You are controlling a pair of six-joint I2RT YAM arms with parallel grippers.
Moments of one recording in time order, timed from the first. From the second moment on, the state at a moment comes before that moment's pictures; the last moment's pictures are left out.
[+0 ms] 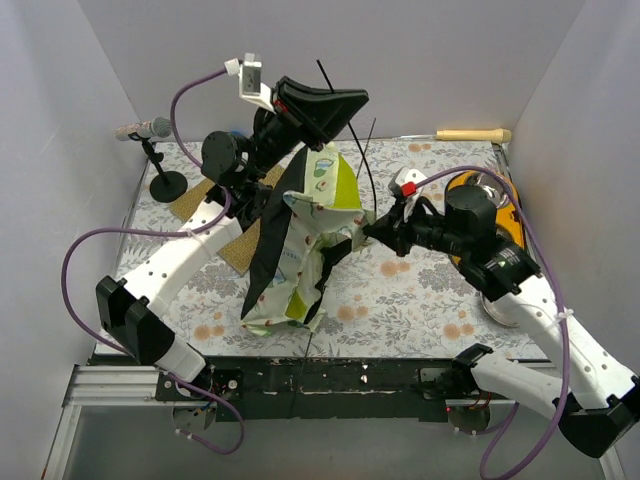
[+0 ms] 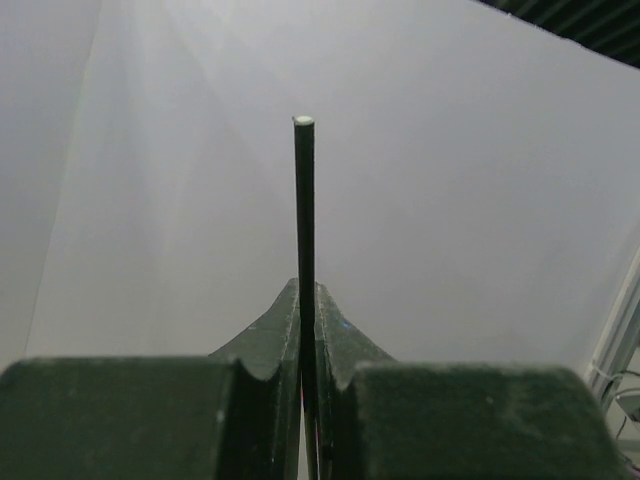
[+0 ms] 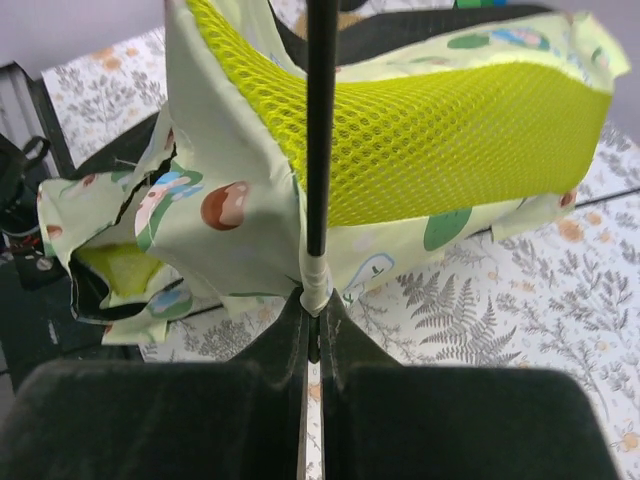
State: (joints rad) left arm -0.68 1.51 1.52 0.77 0.46 -0.78; right arm 0.63 0.95 1.04 -0.36 -0.45 -0.08
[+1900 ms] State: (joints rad) left arm -0.73 1.29 1.46 0.72 0.45 -0.70; right arm 0.62 0.90 1.39 -0.77 -0.68 -0.06
